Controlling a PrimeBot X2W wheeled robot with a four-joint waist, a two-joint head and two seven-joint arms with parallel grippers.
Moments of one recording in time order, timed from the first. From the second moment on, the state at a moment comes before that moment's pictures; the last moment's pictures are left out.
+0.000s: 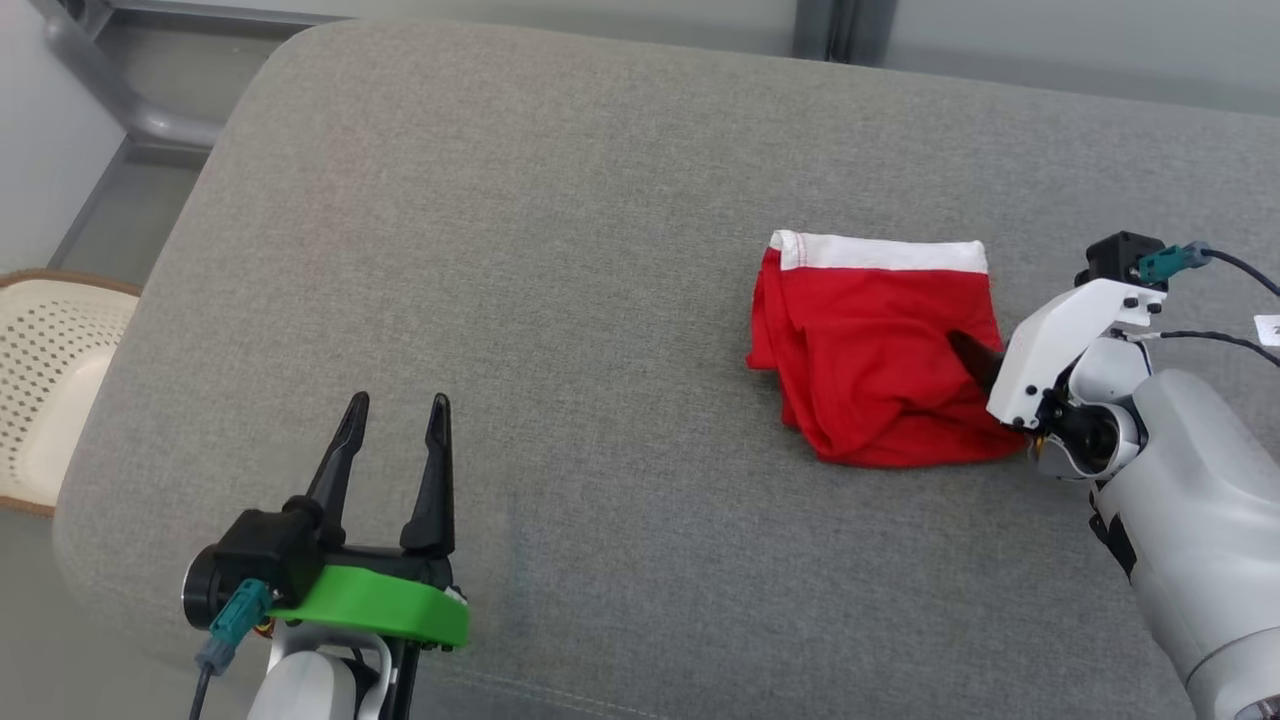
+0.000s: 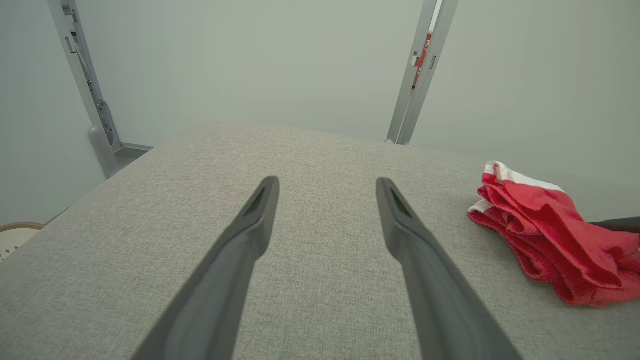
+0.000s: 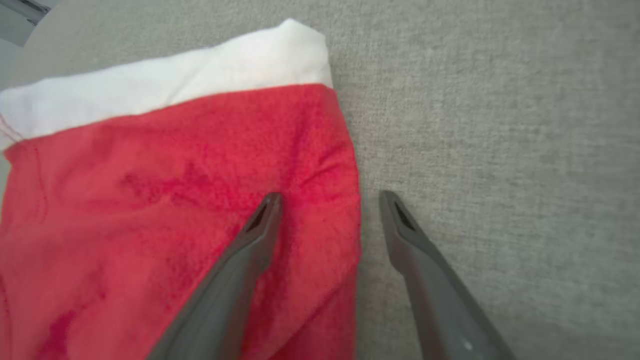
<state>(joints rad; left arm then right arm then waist) -0.13 0.06 -0.15 0.18 -0.29 -0.12 -0.26 -0.72 -0.23 0.17 0.89 0.63 0.13 0.40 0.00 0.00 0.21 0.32</state>
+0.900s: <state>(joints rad) -0.10 0.06 -0.18 0.20 -0.25 -0.13 -0.26 -0.67 -0.26 0.41 0.79 0.79 0.13 0.25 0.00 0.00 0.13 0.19</state>
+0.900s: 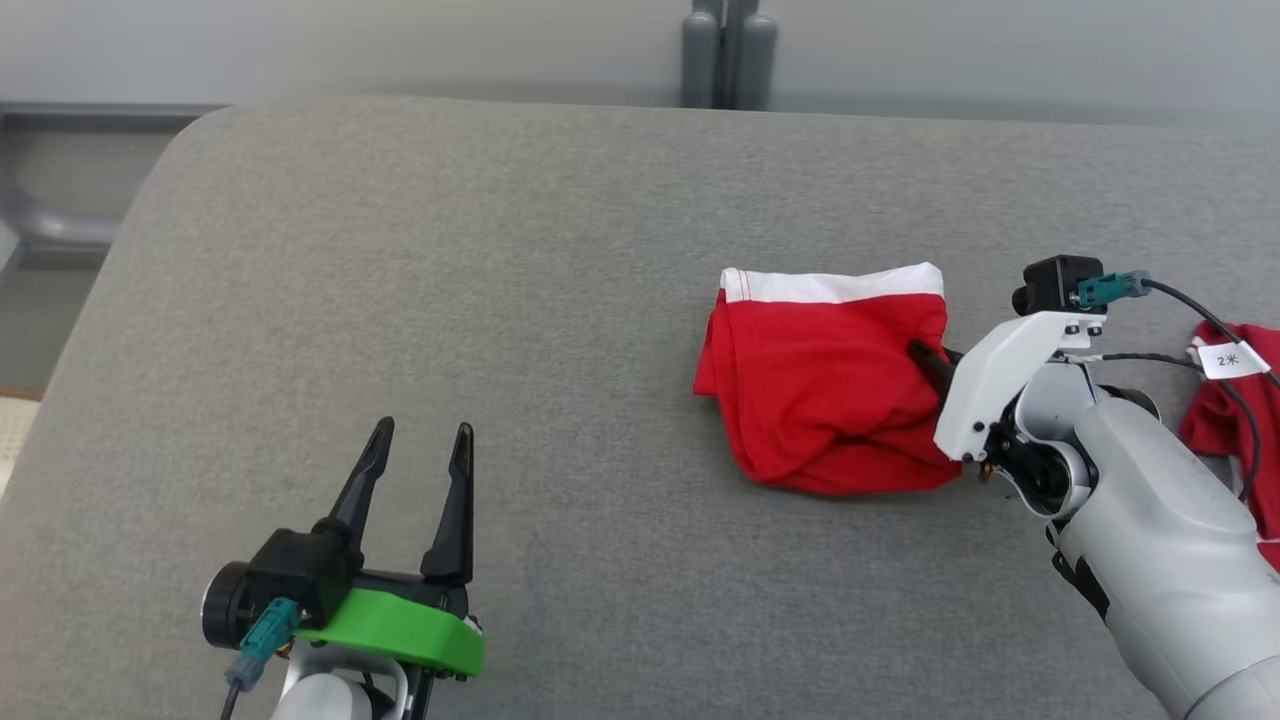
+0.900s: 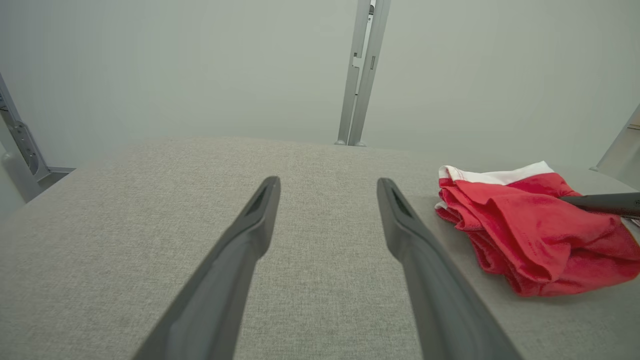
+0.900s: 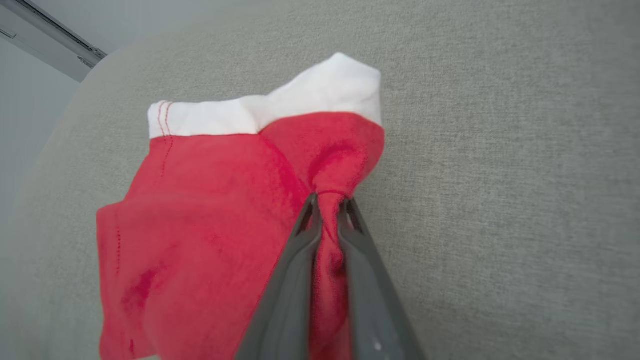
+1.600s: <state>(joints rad) -0.12 0.11 -0.25 0.18 -0.26 -0.13 -0.26 -0.67 -0.37 0.51 0.66 0.85 0.13 0.19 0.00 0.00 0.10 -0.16</state>
